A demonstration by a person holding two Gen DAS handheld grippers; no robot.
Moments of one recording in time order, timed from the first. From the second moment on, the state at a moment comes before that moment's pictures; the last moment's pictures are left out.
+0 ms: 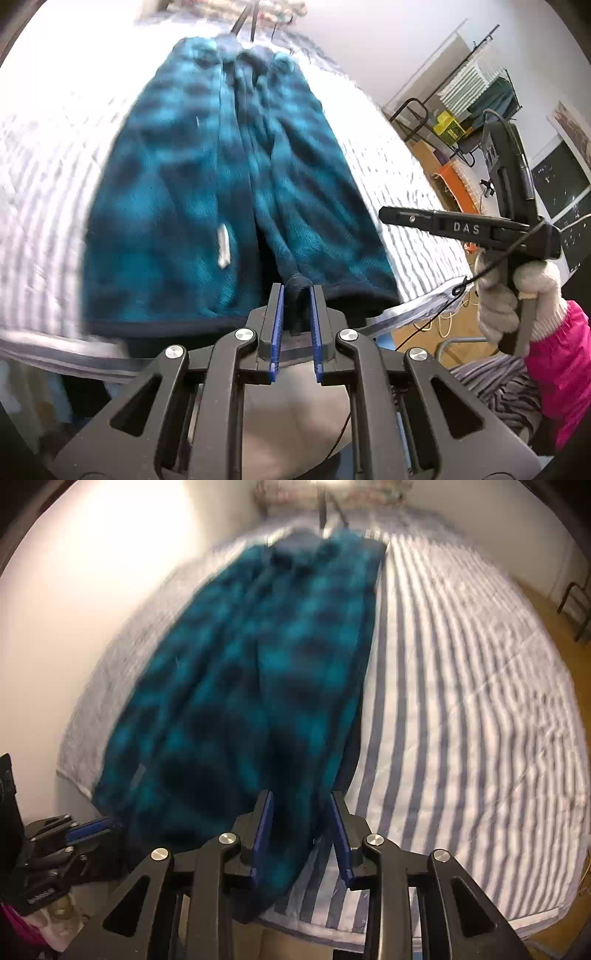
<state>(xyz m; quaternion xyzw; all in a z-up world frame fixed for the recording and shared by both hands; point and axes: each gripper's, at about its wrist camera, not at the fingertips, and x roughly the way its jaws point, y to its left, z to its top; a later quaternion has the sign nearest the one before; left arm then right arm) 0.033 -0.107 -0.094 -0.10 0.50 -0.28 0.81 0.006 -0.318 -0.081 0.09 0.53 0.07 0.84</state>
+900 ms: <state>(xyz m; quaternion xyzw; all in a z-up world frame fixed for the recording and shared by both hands) 0.179 -0.067 -0.024 -0.13 0.48 -0.25 0.83 0.104 -0.296 -0.026 0.15 0.47 0.14 0.86</state>
